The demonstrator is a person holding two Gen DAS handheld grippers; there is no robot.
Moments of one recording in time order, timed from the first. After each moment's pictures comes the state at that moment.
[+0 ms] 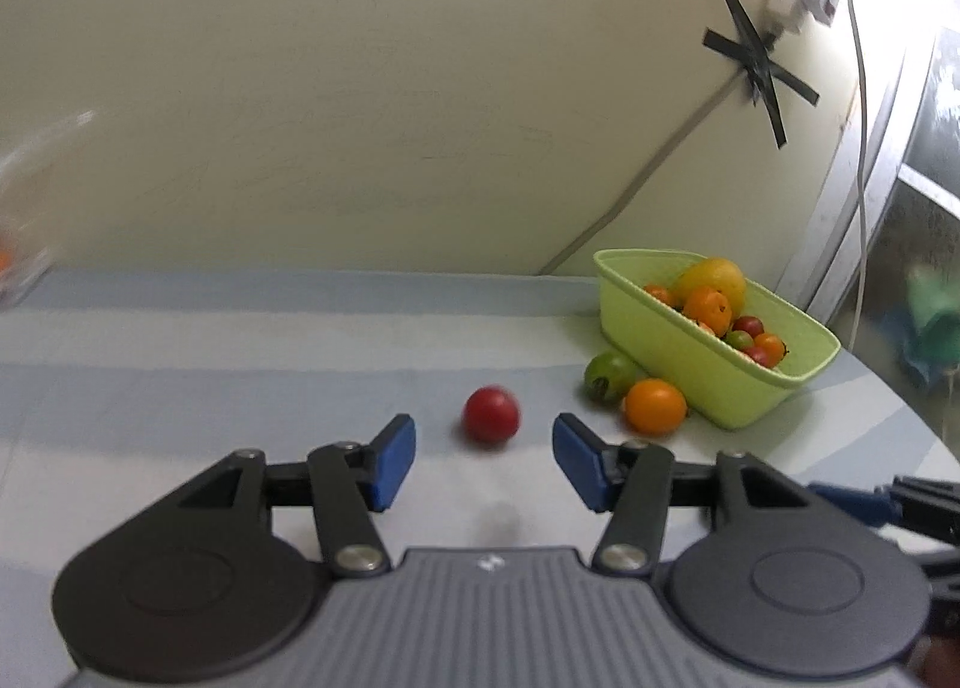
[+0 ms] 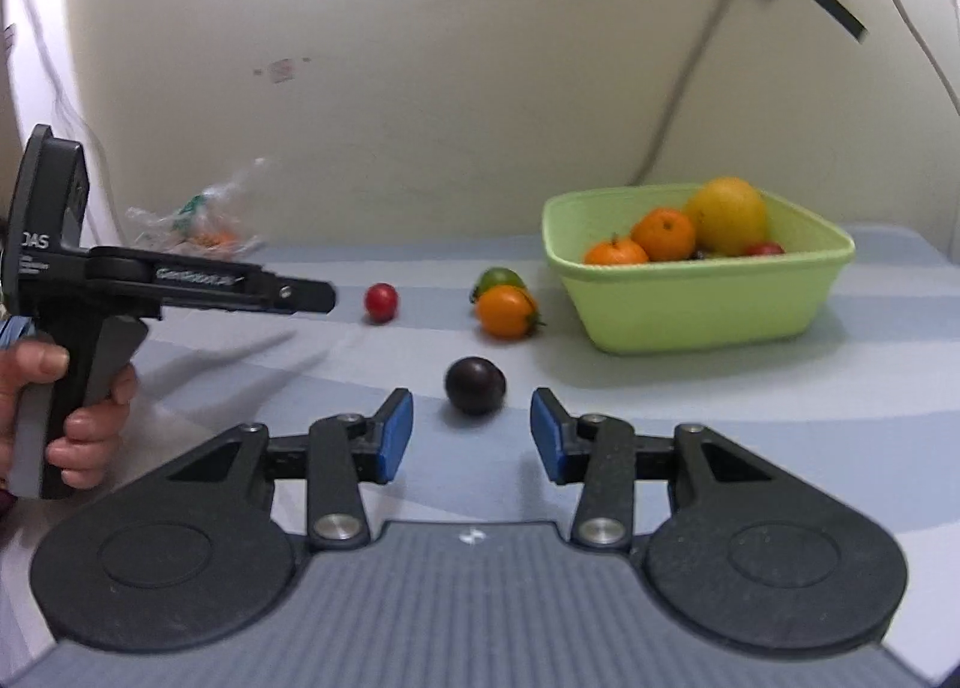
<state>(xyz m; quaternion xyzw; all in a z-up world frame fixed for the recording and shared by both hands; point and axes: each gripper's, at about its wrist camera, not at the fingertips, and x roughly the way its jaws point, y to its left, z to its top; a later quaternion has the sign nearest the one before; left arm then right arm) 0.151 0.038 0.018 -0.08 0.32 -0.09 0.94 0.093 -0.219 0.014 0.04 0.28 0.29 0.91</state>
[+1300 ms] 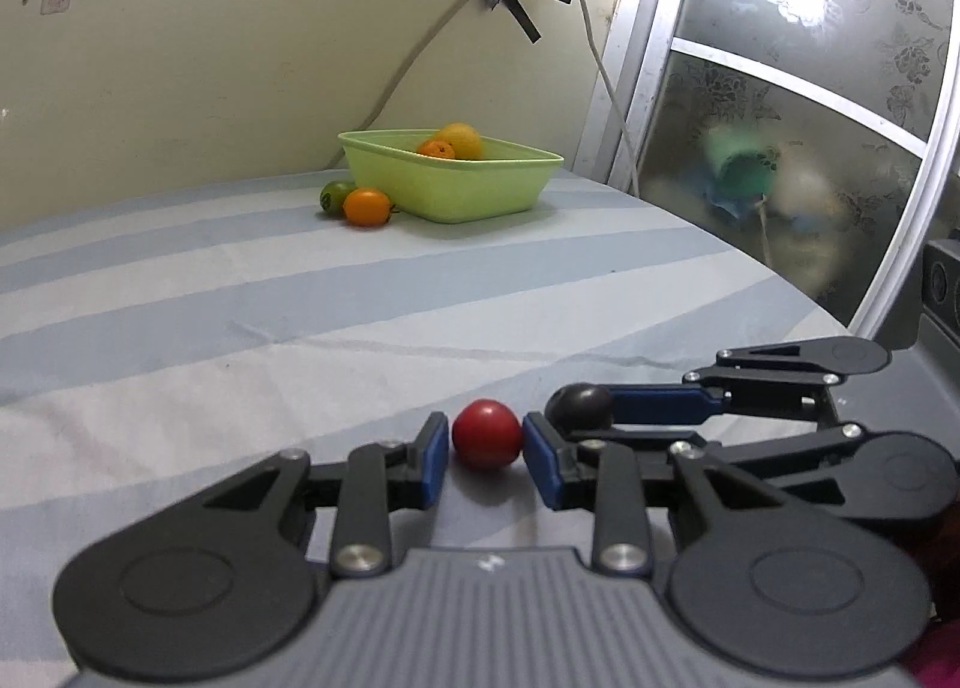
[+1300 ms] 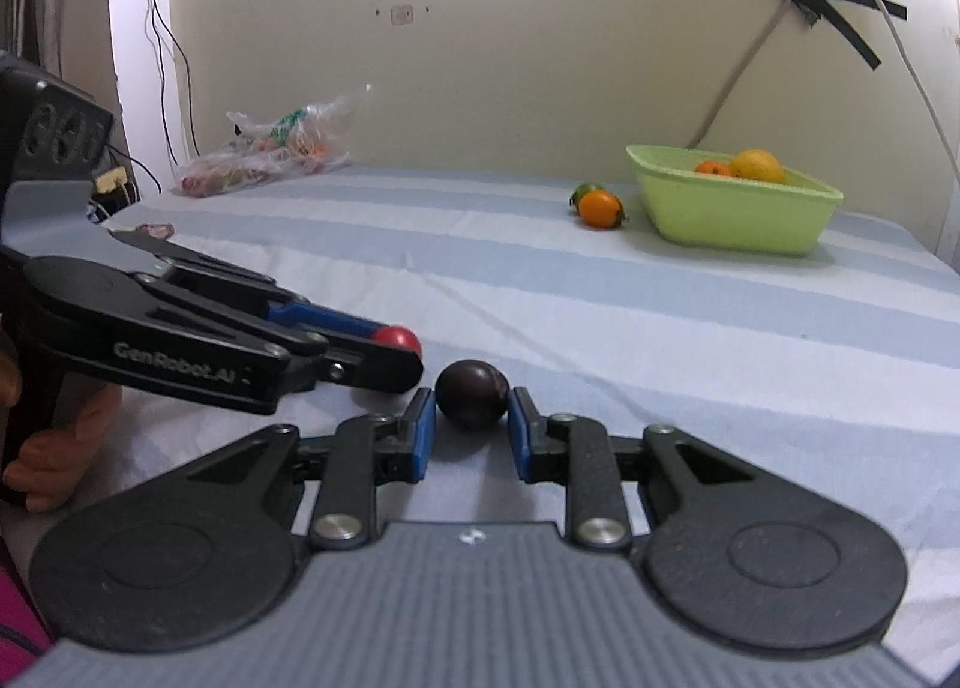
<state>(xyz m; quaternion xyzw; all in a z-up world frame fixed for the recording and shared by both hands) -0.025 -0.035 0.006 -0.02 0.33 -0.22 0.92 -0.039 -0.220 0.006 -0.04 0.27 0.32 0.91</state>
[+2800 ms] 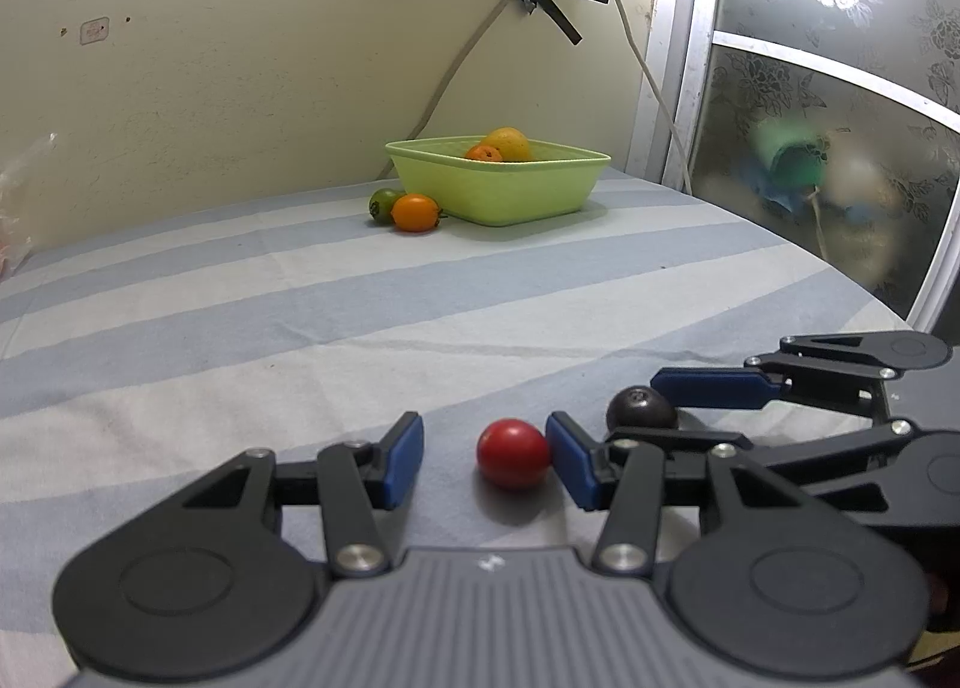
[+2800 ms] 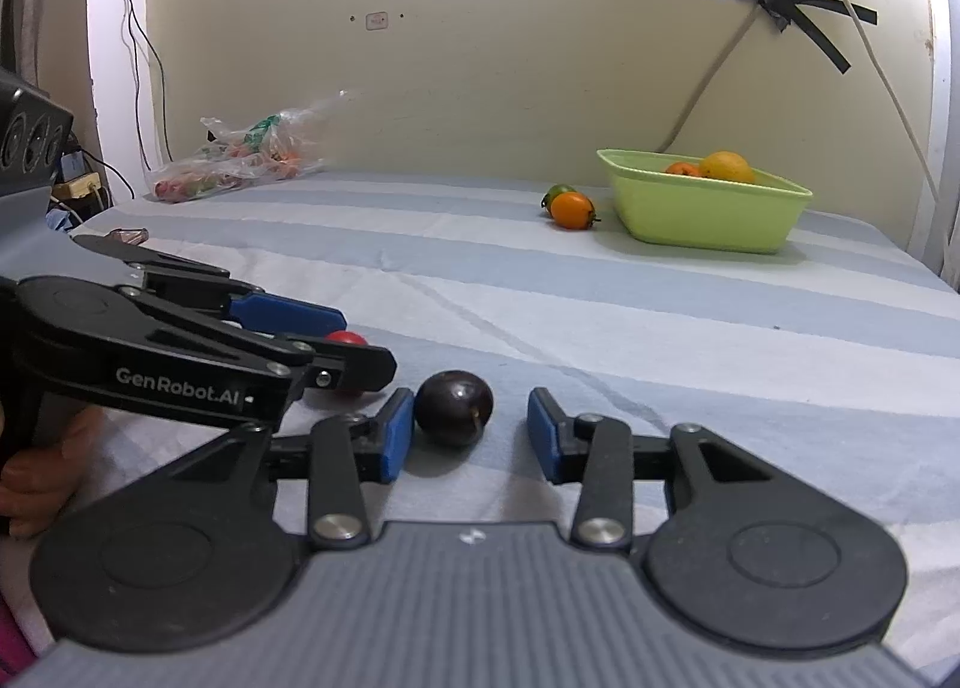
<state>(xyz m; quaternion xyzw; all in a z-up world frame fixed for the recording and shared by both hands) -0.032 -0.045 0.005 0.01 0.32 -0.15 0.94 -0.049 -0.223 0.004 -0.04 0.26 0.29 0.92</state>
